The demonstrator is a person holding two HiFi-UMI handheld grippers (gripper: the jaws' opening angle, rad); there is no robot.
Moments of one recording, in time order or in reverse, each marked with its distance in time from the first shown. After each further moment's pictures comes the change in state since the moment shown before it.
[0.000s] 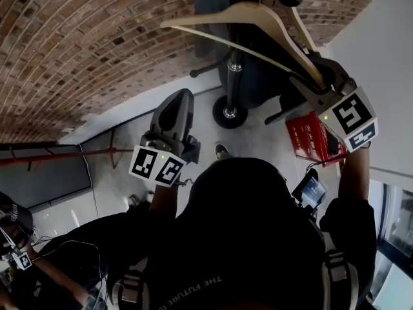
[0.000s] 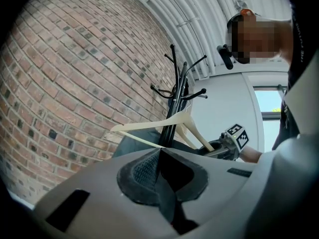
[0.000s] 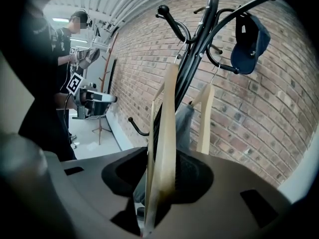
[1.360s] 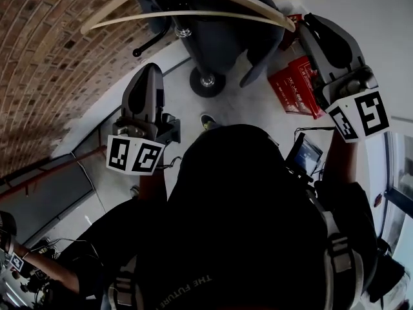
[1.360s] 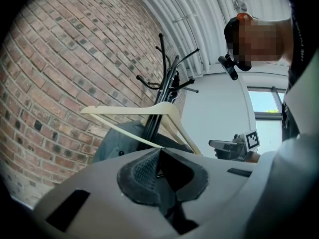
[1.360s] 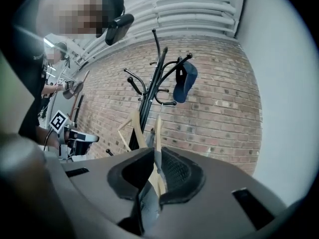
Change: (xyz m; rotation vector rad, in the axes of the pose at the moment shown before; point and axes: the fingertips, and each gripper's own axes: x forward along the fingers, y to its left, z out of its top) left arm 0.026 -0.046 -0.033 -0.007 0.044 -0.073; right arm -0.112 -0.026 -0.033 0.293 -0.405 -0.385
